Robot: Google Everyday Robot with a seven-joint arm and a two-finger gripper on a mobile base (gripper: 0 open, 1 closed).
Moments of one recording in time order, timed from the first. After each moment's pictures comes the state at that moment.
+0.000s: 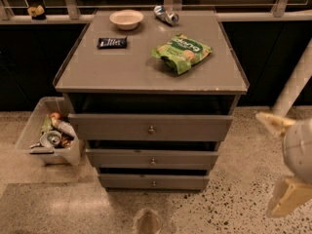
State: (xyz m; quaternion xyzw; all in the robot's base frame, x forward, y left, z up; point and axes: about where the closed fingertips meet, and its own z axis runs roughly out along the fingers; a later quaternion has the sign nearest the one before) arm 0.353 -0.231 0.861 -0.65 0.73 -0.06 0.22
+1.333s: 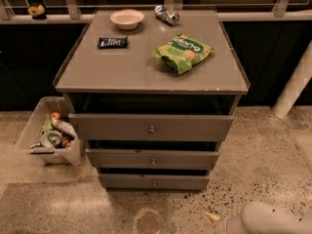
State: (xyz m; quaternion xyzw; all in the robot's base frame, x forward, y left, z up) arm 0.292 -0.178 0.447 -0.64 0.74 0.15 0.15
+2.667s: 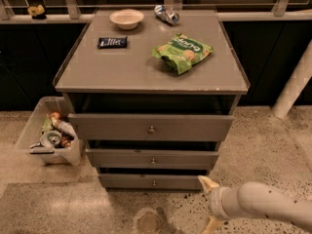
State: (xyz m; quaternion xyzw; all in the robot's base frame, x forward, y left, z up) arm 0.403 -0.179 0.465 -0.66 0.71 0.06 0.26
